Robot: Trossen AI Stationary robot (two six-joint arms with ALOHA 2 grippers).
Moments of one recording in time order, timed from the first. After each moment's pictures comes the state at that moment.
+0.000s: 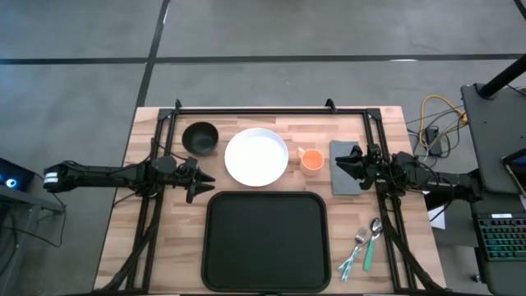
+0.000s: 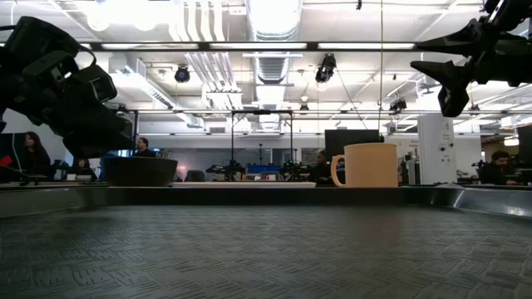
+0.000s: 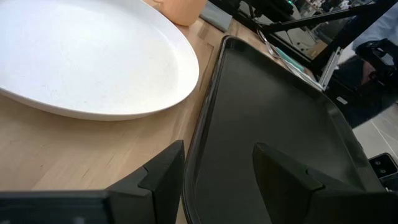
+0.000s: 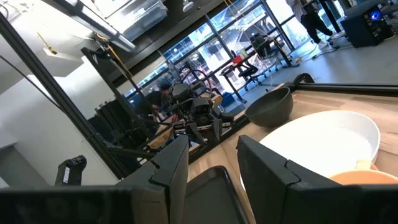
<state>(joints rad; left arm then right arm) 0.12 0.46 0.01 0.04 0.14 -0.49 -0.12 0.01 0.01 0.17 0.03 0.65</state>
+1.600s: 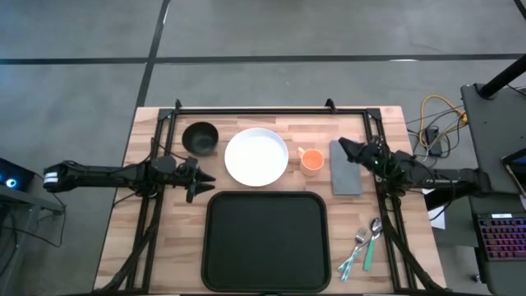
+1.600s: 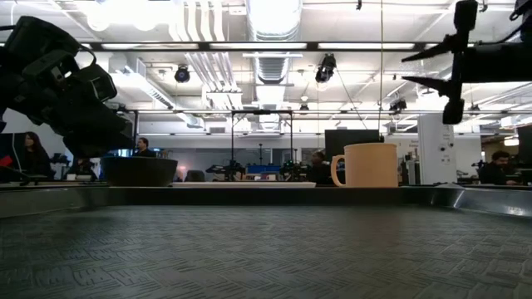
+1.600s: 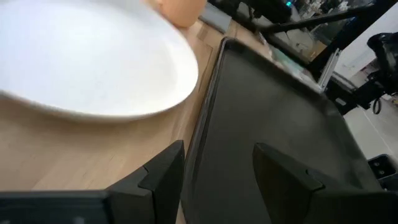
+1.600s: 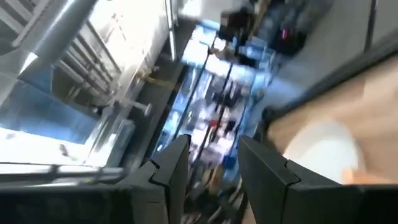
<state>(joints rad) 0.12 0.46 0.01 0.07 0.14 -0.49 -0.12 0.23 0.01 0.44 0.48 1.17</state>
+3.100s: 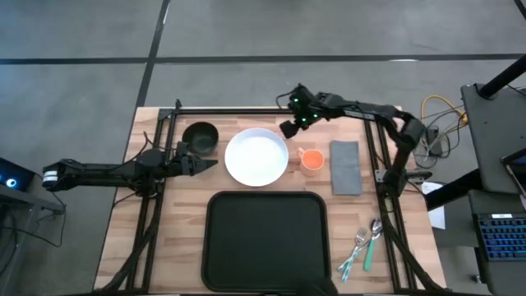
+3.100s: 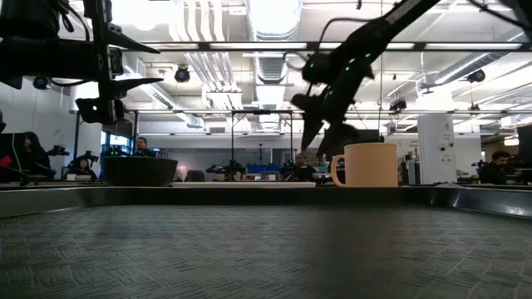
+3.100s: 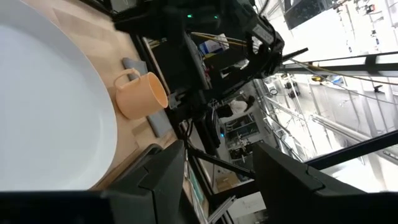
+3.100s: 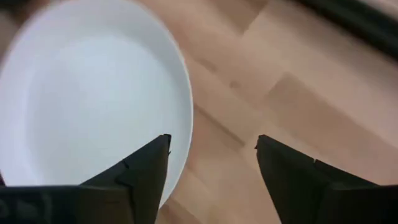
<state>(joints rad) 0.12 0.46 0.12 0.37 -0.05 -1.15 -0.61 1.83 1.35 -0.59 -0.17 0.39</state>
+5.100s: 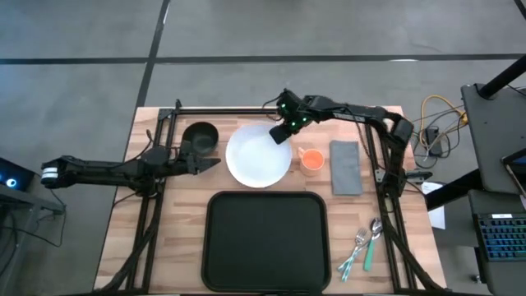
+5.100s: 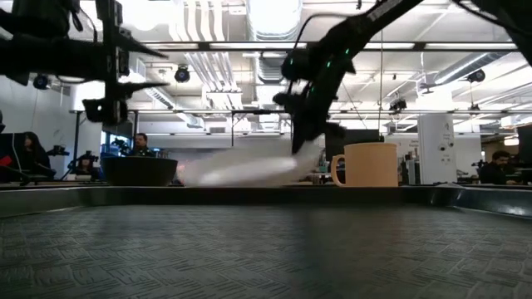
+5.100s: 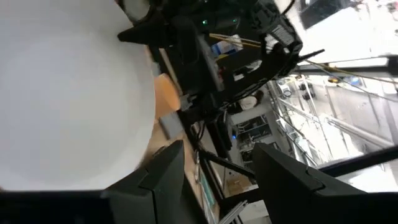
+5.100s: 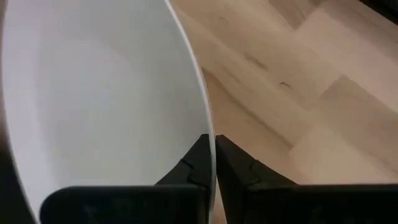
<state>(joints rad) 0.12 0.55 0.17 0.38 -0.08 -1.12 -0.51 1.91 1.50 -0.69 -0.16 0.45</state>
